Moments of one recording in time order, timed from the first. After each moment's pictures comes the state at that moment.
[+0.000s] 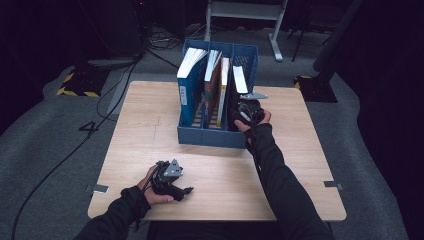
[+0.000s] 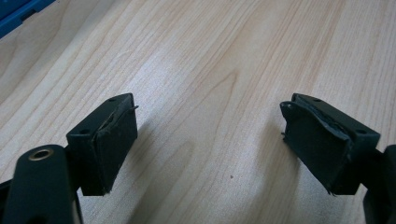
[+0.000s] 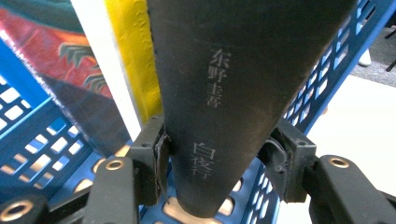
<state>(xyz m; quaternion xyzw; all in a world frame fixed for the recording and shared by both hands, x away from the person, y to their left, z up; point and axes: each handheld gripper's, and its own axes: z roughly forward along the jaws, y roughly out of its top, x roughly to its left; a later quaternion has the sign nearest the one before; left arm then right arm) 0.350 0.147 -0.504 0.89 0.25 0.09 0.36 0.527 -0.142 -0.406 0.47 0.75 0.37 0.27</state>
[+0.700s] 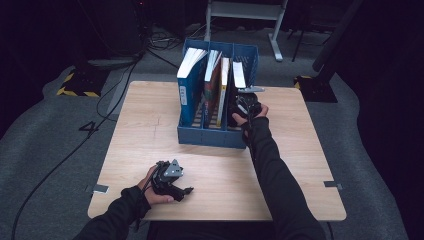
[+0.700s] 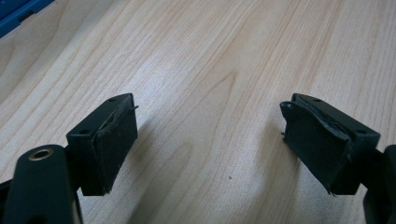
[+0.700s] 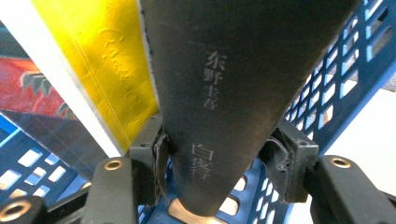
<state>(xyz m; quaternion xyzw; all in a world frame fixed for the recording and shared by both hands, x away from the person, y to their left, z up) 0.350 0.147 -0.504 0.90 0.25 0.09 0.36 0.552 -0.136 -0.405 0.48 0.75 0.36 0.27</state>
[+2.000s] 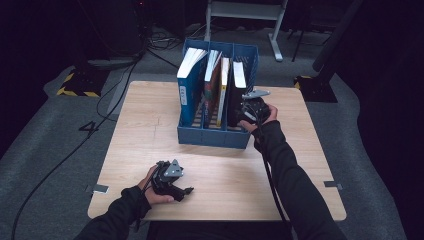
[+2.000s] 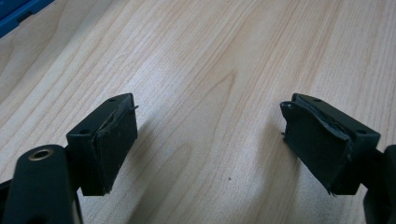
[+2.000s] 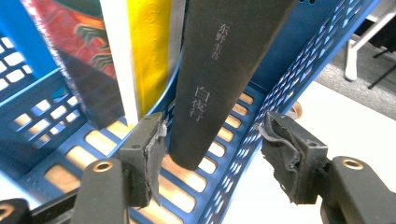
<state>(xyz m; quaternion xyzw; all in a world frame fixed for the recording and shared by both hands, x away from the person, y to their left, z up) 0.350 0.146 -0.504 0.90 0.25 0.09 0.36 0.513 -0.153 -0.380 0.42 0.80 0.32 0.29</state>
